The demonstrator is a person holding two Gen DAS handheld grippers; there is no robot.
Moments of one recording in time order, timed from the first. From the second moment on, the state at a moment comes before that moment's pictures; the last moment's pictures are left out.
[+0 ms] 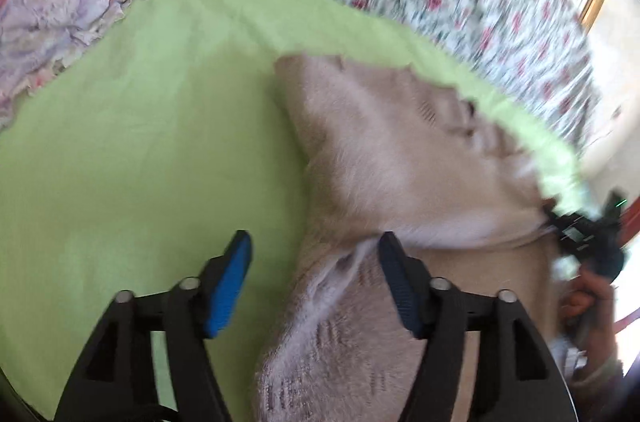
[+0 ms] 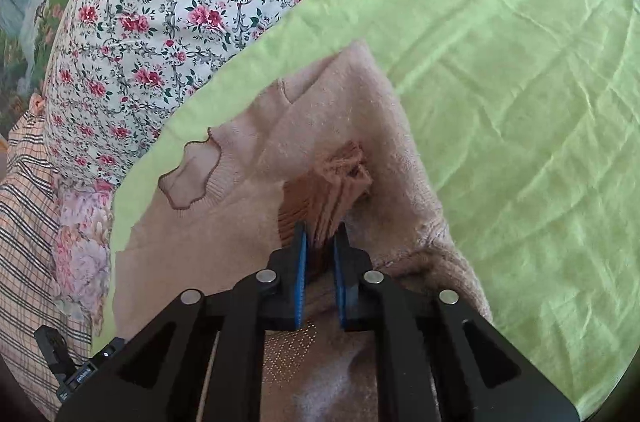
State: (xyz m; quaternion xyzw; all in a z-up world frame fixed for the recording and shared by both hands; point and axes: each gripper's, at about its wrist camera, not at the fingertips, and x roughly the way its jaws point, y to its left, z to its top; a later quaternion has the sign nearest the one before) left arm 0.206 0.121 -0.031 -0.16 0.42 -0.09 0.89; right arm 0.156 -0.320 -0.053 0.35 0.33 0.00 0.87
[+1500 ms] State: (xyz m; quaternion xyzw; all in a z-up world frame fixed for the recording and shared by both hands) left arm 0.193 0.109 -0.012 -0.07 0.42 -0.07 0.90; right arm 0.061 -0.324 -0.024 0.27 0.34 -0.01 0.90
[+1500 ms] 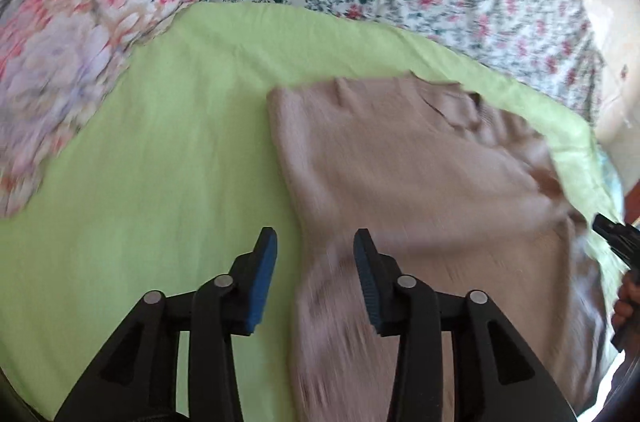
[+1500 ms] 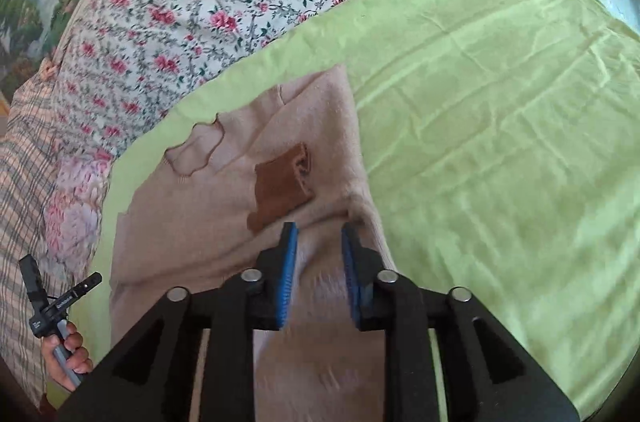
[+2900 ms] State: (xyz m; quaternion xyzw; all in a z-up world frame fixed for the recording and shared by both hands) left arm -0.068 0.090 -0.071 -0.14 0.48 -0.23 0.83; right arm -0.152 -0.328 -0.074 0.31 0.40 0.18 0.85
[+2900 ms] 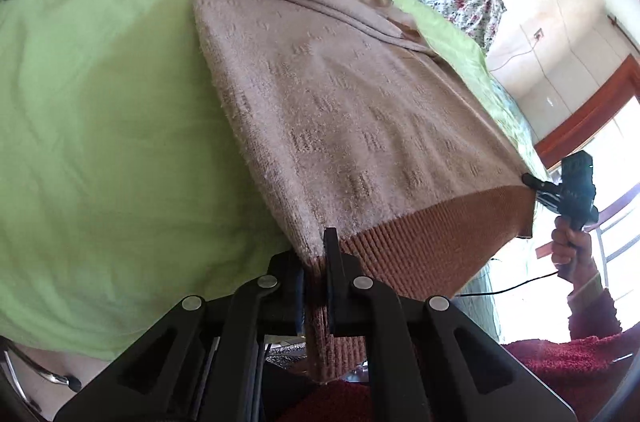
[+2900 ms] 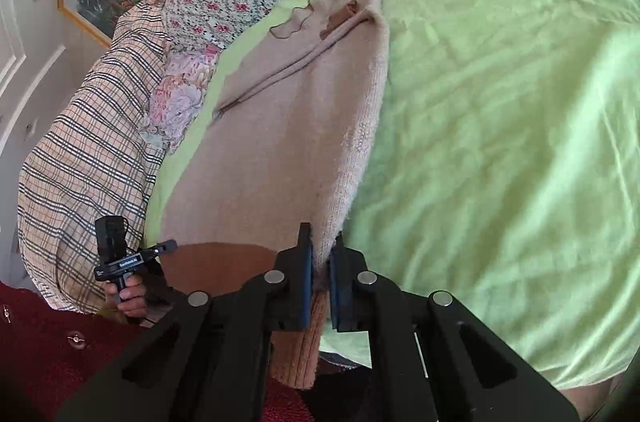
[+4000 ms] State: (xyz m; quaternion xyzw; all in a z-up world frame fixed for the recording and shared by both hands) left arm -0.011 0.098 0.033 -0.18 0.34 -0.28 0.88; right arm -0.095 -0.328 0.004 0.34 0.24 0.27 0.87
